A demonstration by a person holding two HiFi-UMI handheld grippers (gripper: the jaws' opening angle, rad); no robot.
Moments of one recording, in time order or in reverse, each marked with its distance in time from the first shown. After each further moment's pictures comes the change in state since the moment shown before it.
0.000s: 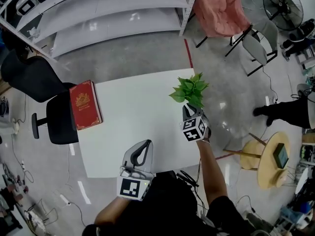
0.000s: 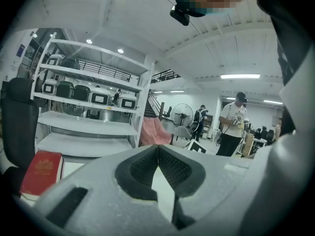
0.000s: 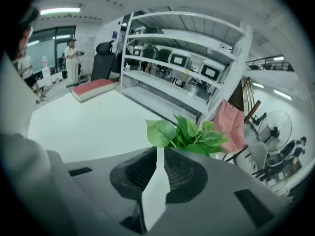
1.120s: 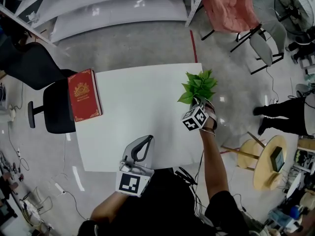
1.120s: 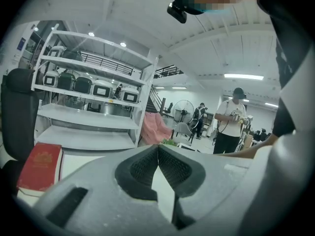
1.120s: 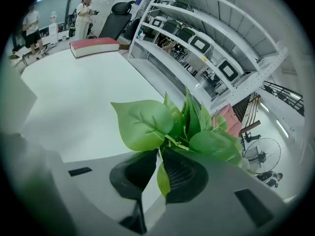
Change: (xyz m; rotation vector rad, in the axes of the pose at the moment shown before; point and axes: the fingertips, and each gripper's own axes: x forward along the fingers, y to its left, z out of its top) left arm 0.014 0.027 -0.023 -0.058 0.063 -0.002; right arm 0.061 -0.015 -0.035 -0.292 0.251 -0.064
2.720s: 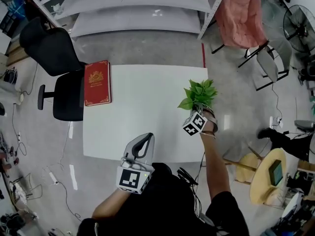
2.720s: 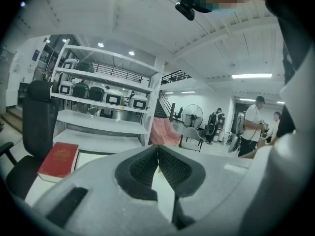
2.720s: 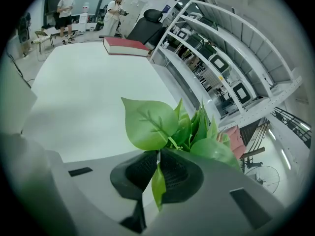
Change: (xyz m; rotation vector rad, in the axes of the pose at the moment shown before) left arm -0.064 -0.040 0.004 -0.015 -0.091 0.146; right arm -0.044 0.045 -0.008 -0.241 -0.093 0.040
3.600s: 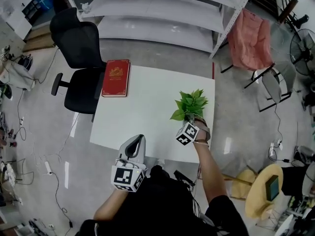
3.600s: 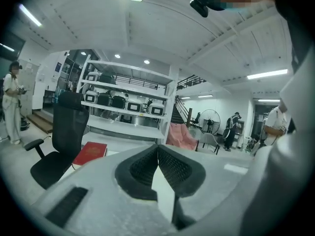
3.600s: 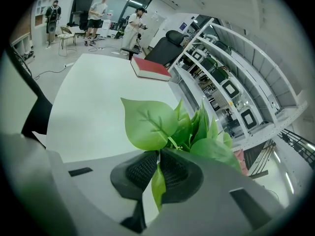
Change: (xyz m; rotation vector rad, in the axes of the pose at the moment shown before) left arm -0.114 0.011 -0.005 -0.028 -0.094 0.217; right arm -0.076 0.081 0.064 -0.148 -0.160 0.046
